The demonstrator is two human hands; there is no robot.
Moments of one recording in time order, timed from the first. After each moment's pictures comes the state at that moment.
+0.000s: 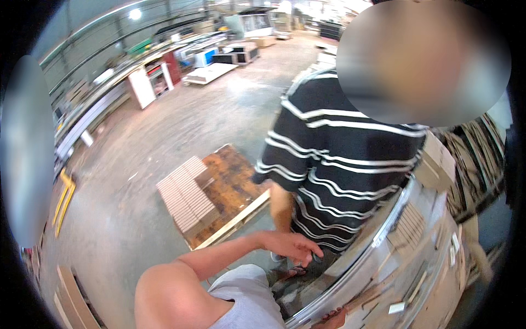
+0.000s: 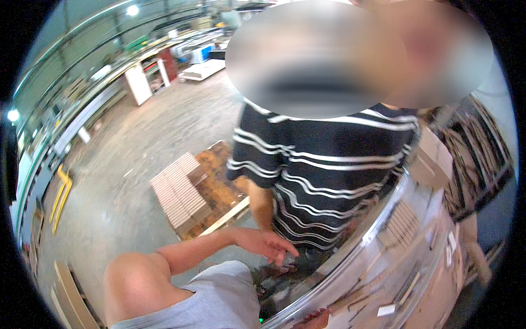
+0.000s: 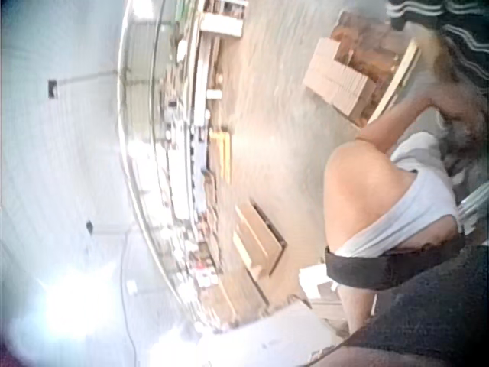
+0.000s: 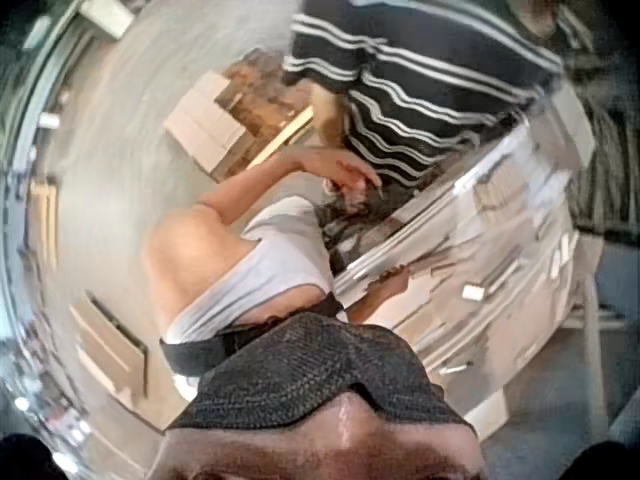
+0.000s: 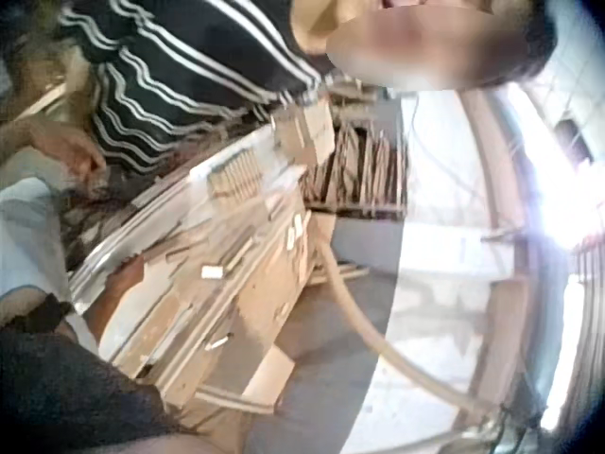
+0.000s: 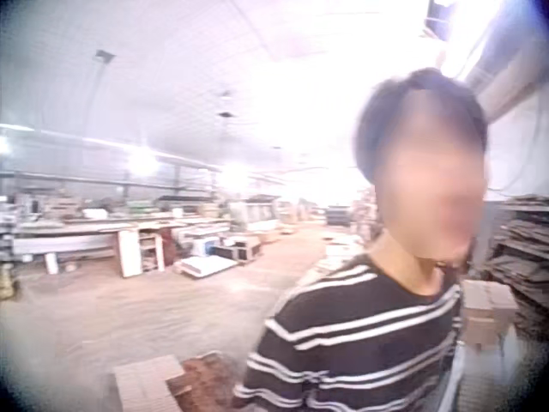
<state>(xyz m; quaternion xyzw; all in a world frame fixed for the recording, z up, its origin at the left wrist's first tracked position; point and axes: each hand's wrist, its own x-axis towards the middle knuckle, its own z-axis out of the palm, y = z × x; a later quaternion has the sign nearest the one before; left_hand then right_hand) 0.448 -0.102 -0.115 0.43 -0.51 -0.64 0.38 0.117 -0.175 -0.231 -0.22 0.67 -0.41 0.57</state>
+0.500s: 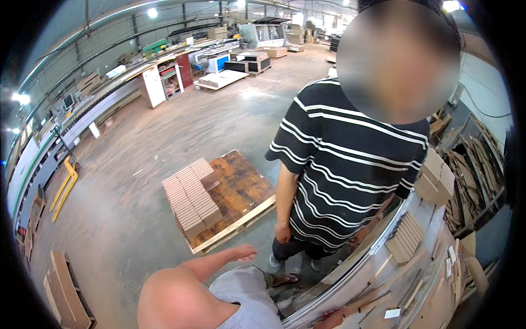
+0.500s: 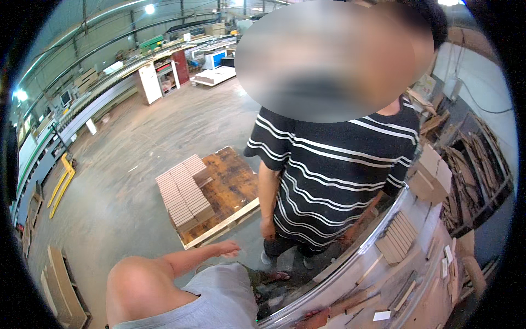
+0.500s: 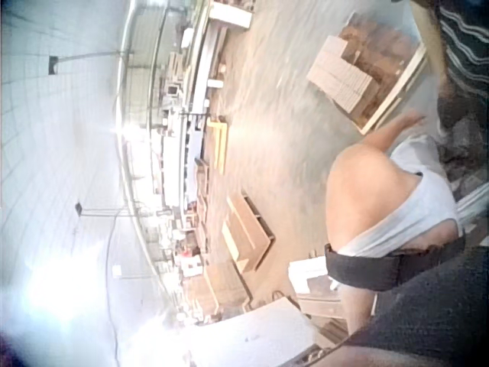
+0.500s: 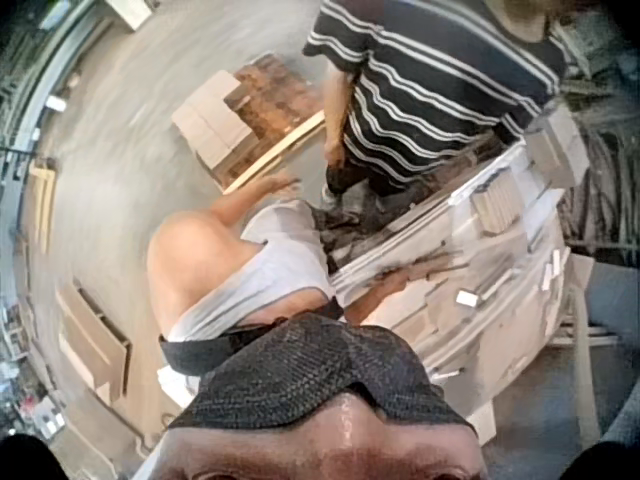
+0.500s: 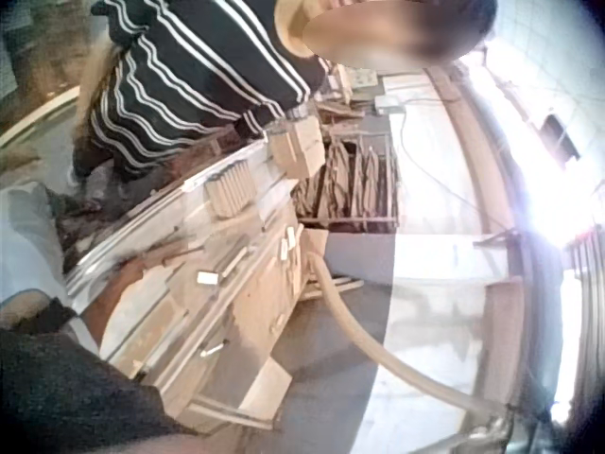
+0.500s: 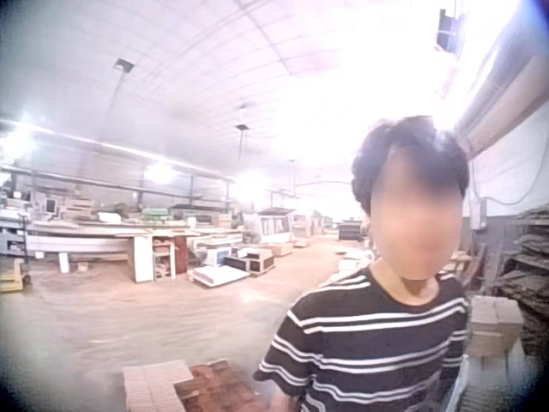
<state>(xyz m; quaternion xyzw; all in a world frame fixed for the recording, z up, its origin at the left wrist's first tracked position) 0.482 0.067 -0.441 0.74 -0.07 -0.54 0.39 0.077 -0.219 -0.361 -0.30 0.68 -0.41 0.53</state>
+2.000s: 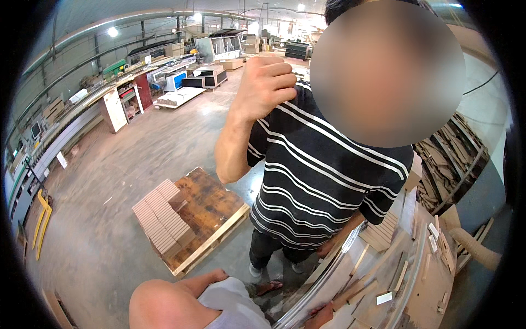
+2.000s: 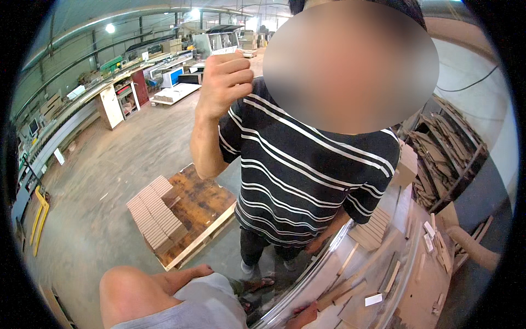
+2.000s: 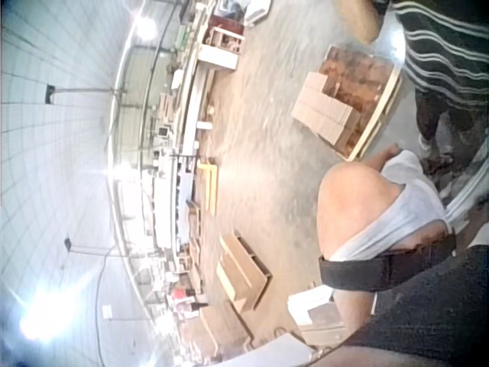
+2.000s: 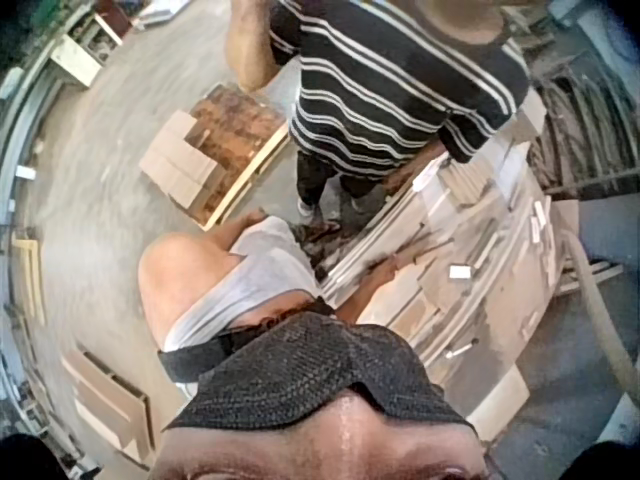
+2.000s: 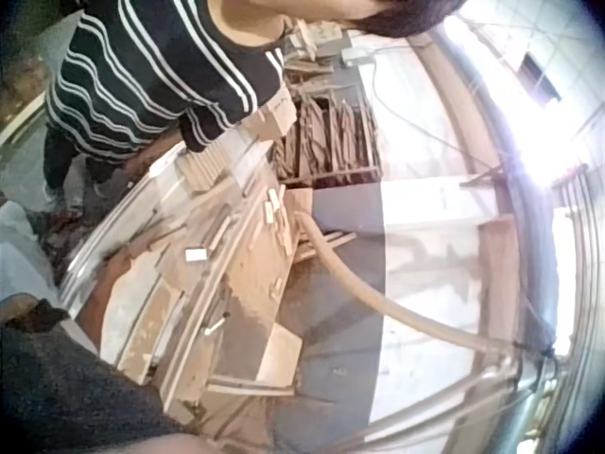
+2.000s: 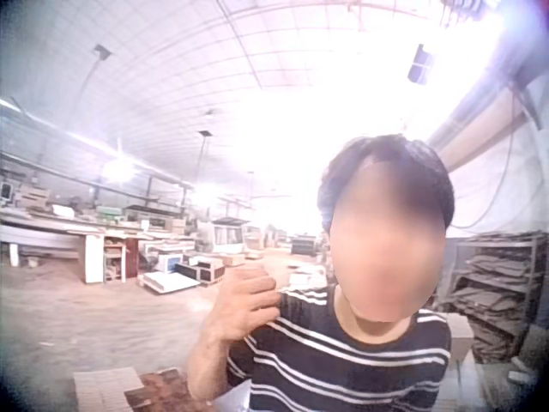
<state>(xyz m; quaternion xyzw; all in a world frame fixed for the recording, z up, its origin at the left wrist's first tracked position) 0.452 0.077 -0.486 0.87 -0.19 -0.41 0.18 0.100 -0.193 -0.300 -0.29 0.62 -0.48 0.55</state>
